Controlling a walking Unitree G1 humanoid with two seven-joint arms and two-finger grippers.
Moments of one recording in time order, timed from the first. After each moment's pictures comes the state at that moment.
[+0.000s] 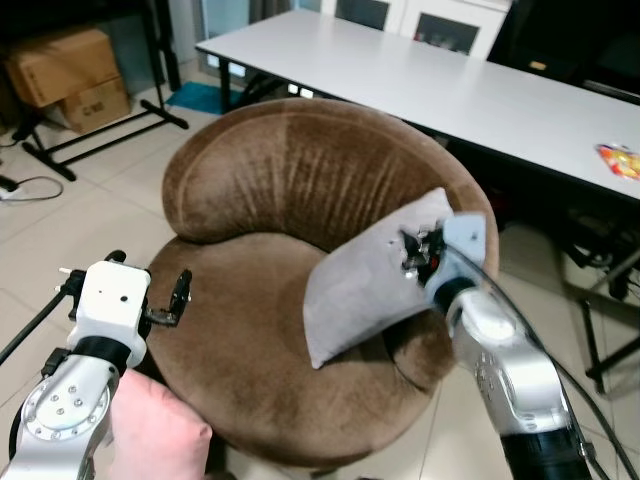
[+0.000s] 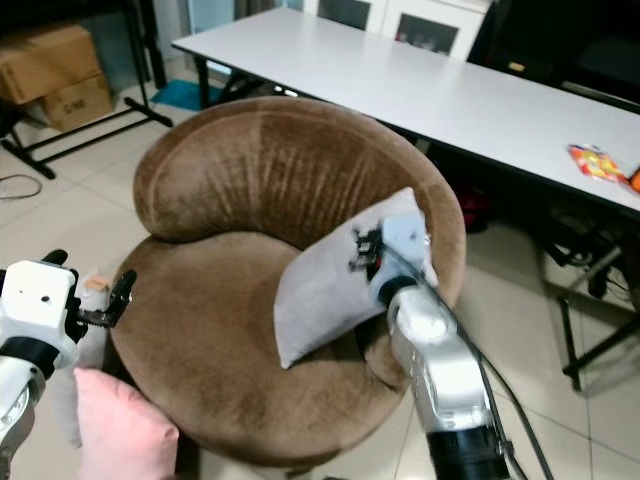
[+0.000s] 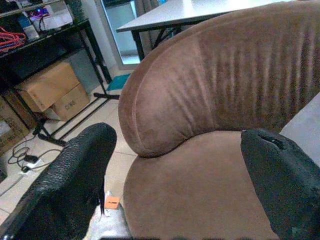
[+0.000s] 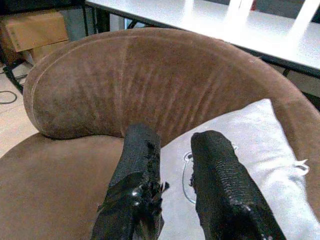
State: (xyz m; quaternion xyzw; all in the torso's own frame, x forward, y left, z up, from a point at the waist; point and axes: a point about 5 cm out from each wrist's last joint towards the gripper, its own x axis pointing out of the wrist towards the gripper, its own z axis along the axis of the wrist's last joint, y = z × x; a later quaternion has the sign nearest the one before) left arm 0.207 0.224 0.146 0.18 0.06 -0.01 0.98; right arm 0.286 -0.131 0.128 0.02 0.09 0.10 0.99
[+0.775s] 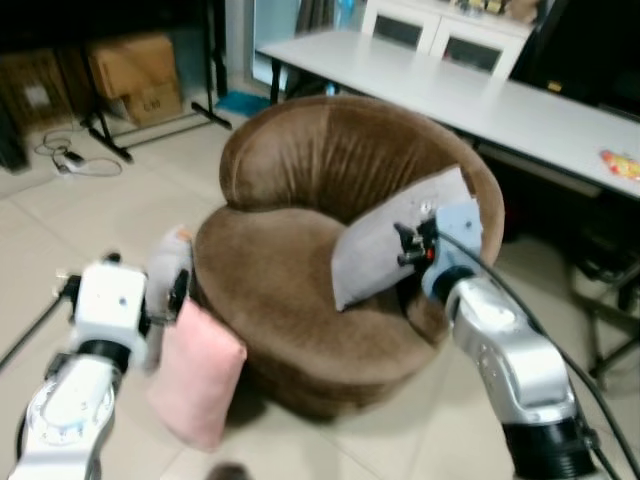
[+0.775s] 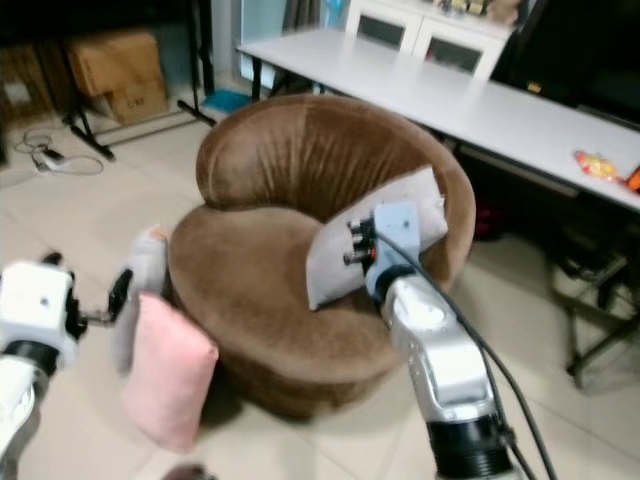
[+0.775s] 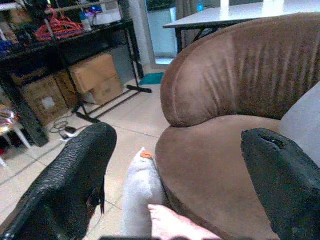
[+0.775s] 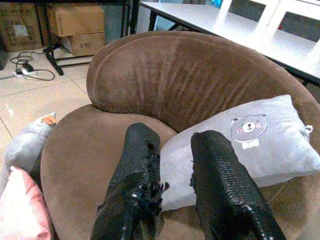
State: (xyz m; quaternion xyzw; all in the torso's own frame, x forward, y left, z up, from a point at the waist) left arm 0.208 0.226 0.143 0.17 0.05 0.01 0.98; right arm 0.292 -0.125 0.140 -0.01 0.10 0.11 0.99
